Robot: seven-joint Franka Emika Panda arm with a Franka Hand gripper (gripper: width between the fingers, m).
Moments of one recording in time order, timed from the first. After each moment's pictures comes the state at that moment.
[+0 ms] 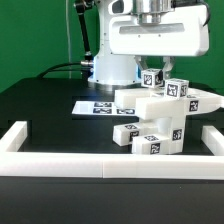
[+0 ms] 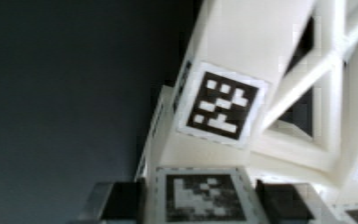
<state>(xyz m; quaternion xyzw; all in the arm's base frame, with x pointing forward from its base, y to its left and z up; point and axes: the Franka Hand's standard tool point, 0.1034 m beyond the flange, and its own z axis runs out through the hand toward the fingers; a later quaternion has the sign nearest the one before) 0.492 0.048 0.116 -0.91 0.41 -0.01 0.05</state>
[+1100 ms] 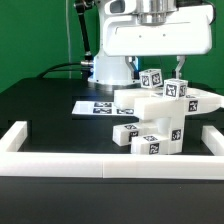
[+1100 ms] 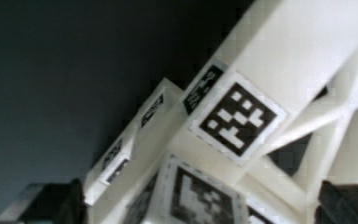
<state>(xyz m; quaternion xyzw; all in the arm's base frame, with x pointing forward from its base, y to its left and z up) 0.492 0.047 0.116 -0.98 0.18 -0.02 0.05</state>
